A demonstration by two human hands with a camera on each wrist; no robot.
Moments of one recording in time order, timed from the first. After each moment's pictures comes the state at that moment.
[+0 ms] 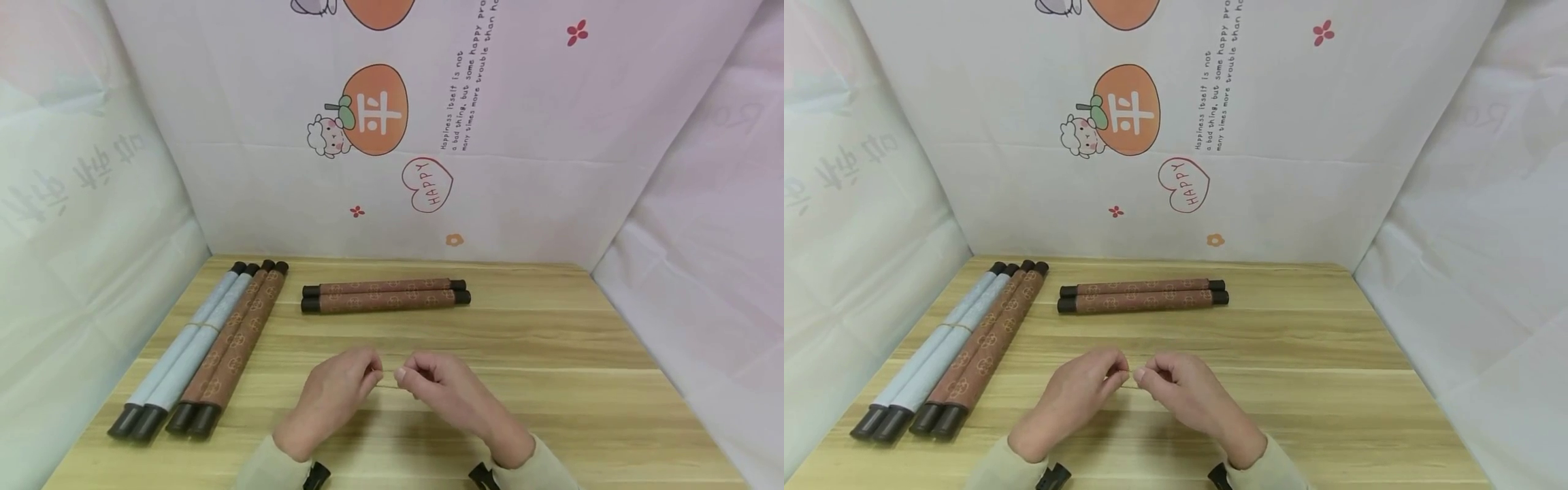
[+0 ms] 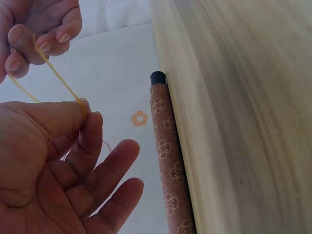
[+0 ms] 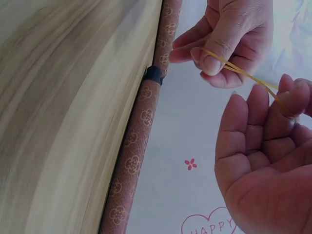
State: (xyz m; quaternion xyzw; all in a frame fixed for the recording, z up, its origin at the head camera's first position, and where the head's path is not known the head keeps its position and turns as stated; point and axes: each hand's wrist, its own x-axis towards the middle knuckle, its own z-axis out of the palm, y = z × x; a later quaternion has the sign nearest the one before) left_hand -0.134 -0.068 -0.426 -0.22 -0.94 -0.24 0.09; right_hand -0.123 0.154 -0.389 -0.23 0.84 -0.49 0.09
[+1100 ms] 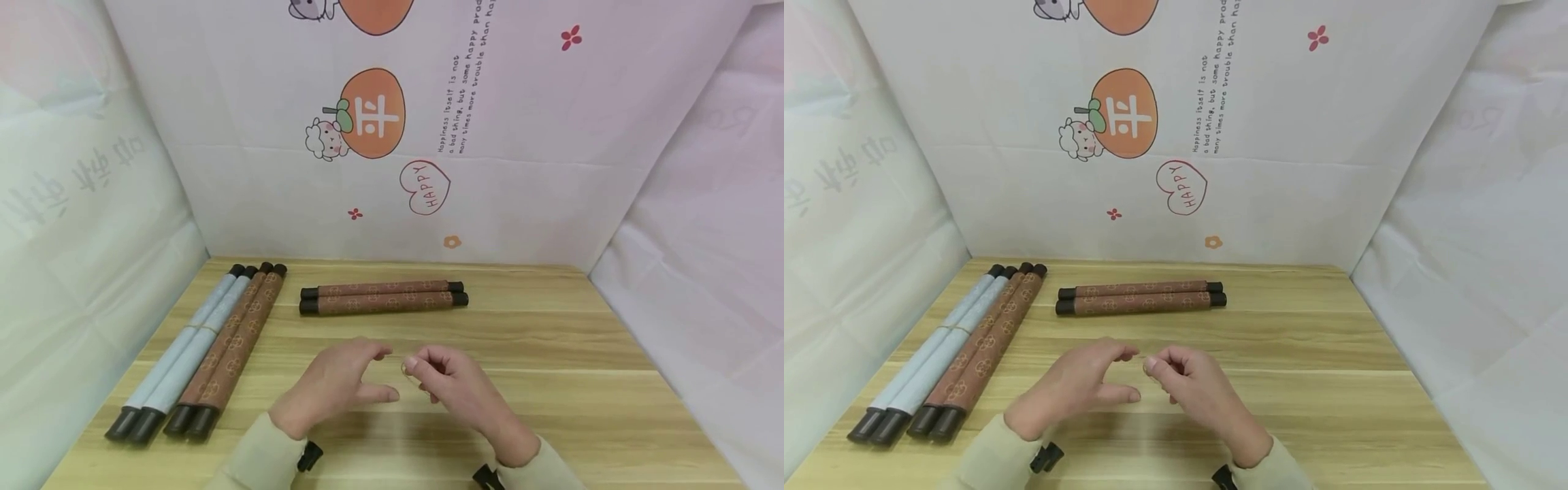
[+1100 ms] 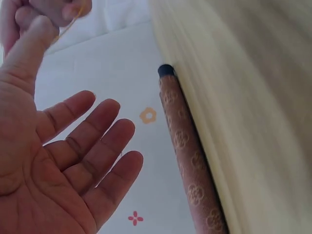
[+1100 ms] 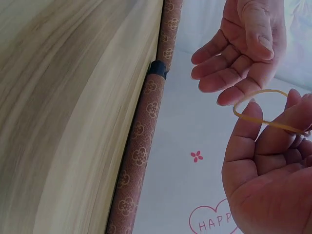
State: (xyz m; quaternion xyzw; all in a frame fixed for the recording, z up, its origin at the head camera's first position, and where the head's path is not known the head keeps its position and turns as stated) left_hand -0.147 -0.074 -0.399 -0.30 -0.92 -0.27 -0.02; right_hand -0.124 0.165 -0.386 -0.18 0.82 -0.54 0.08
